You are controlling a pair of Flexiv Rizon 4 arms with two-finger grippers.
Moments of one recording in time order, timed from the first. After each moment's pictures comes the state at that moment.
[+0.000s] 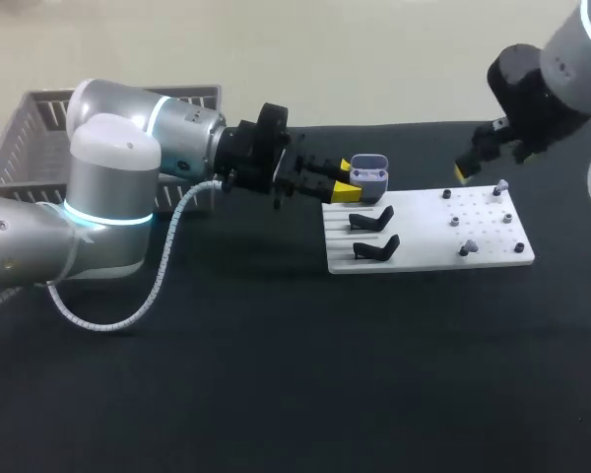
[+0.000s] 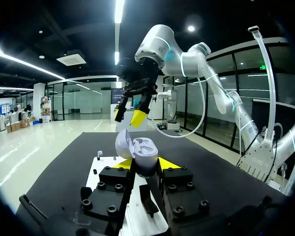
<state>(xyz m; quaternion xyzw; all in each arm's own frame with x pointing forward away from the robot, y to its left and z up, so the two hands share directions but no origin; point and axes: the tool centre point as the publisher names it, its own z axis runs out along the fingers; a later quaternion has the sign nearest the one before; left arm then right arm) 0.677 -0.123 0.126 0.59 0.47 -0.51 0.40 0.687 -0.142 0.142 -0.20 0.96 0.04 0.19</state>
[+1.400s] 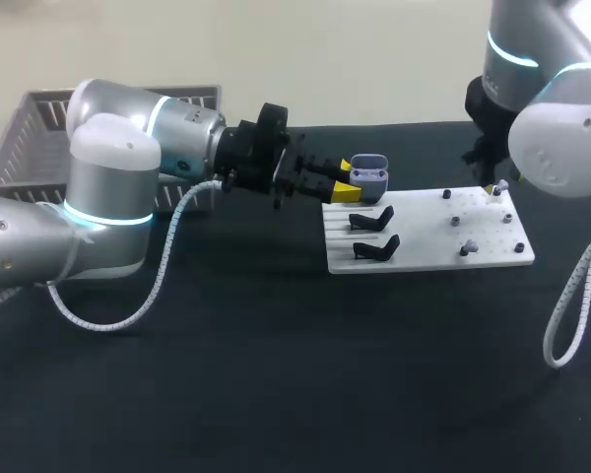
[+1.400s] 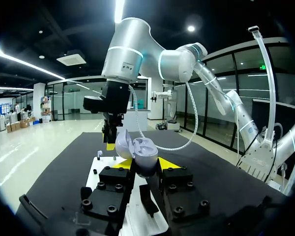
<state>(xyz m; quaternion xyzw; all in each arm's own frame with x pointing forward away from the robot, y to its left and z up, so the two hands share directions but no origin) 0.677 -0.123 0.126 0.59 0.47 -0.51 0.40 0.739 -0.184 0.063 -0.18 0.98 -0.08 0.08</state>
